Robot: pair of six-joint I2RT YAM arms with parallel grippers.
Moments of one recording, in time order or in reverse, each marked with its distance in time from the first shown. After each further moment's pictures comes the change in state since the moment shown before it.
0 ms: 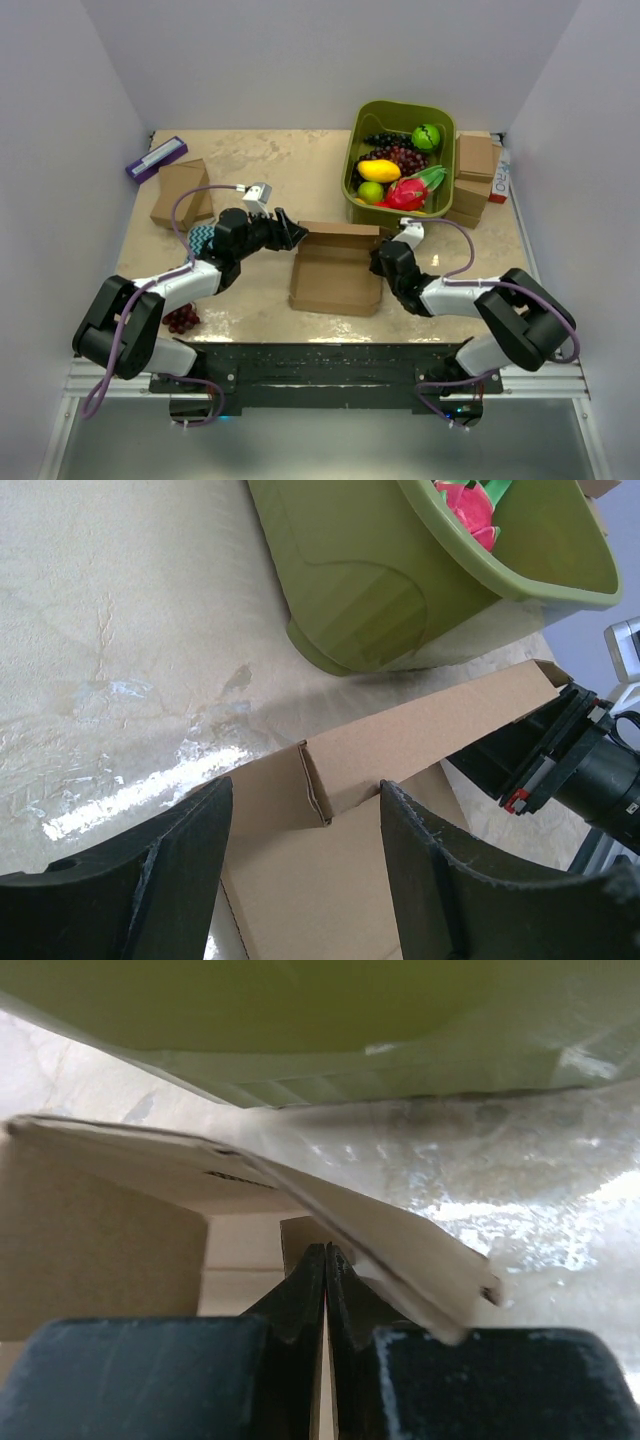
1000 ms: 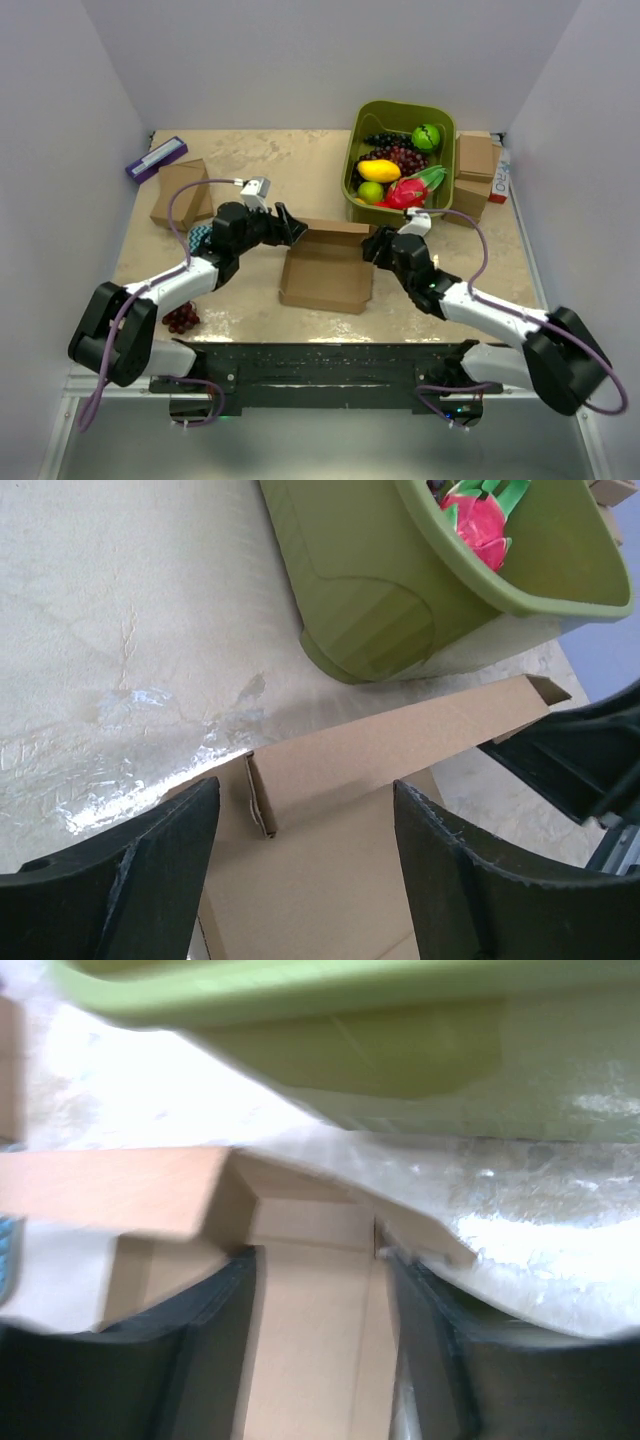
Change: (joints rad) left arm 0.005 -0.029 0.043 -0.088 -0.026 0.026; right arm -0.001 -0.207 0.063 -0.190 -0.087 -0.043
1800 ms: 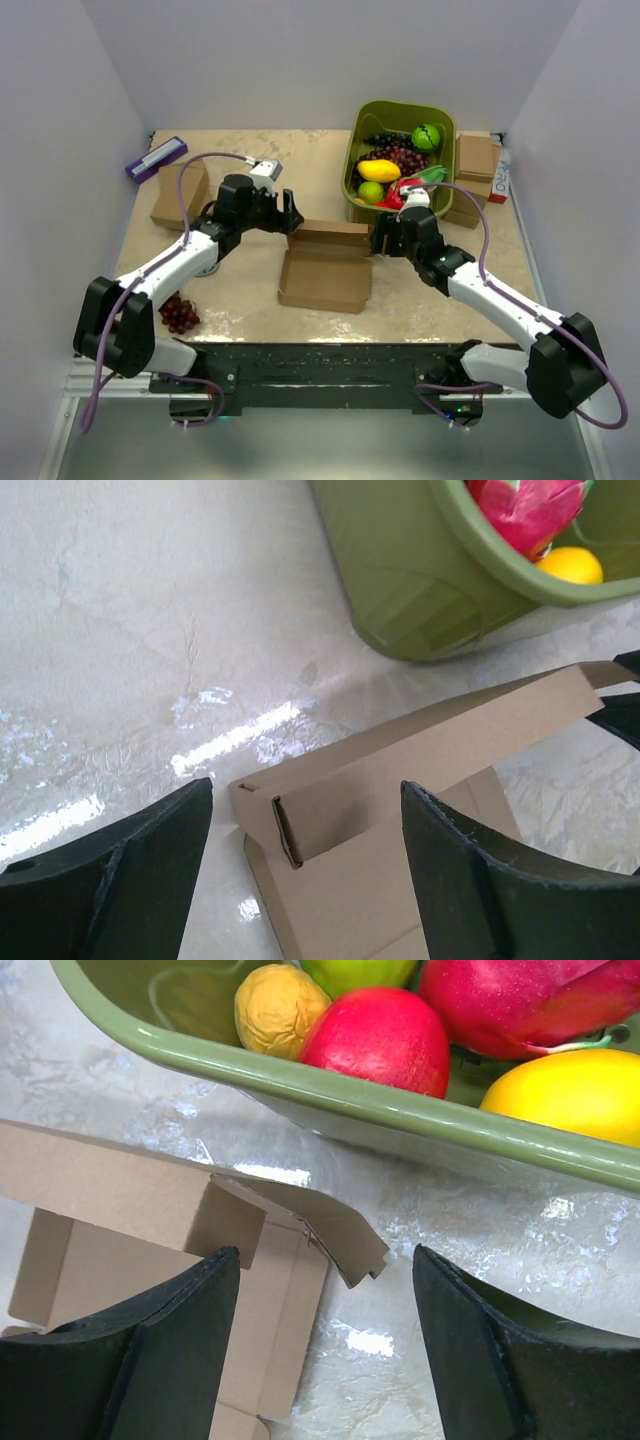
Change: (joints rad) left arm 0.011 0.027 0.306 -0.479 -0.032 0.225; right arm -0.129 -0.069 0.238 -0.424 -0.171 -0.282
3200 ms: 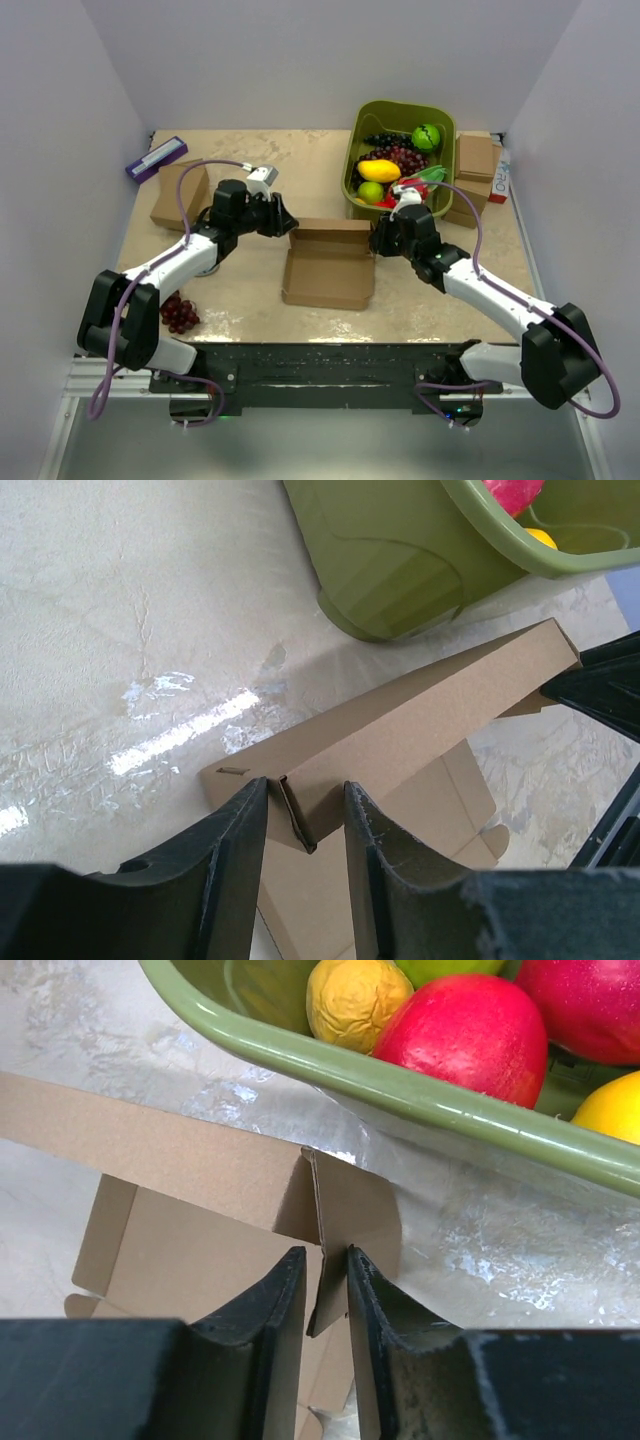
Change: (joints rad) left arm 0.056 0.044 -0.082 0.128 0.179 -0.053; right arm -0.004 0.056 -0.003 0.074 -0.146 0.010
